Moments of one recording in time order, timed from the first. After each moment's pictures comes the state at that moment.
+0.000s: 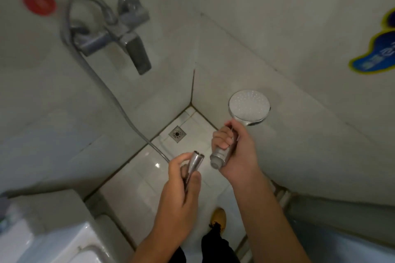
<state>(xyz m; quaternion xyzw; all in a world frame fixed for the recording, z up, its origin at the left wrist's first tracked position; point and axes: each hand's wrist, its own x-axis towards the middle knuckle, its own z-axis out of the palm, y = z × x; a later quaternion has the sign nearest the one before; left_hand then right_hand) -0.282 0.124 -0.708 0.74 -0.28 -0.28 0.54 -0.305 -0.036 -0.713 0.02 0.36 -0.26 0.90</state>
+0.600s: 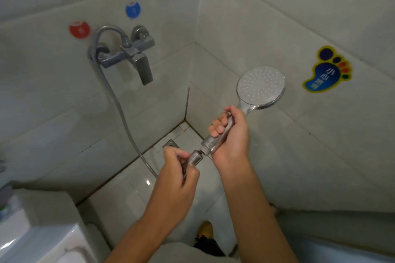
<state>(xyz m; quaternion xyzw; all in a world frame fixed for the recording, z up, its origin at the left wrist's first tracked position) -0.319 0.133 -0.608 0.77 -0.29 -0.26 0.51 -0.328 -0.015 -0.604 -0.17 0.37 -0.37 0.84</state>
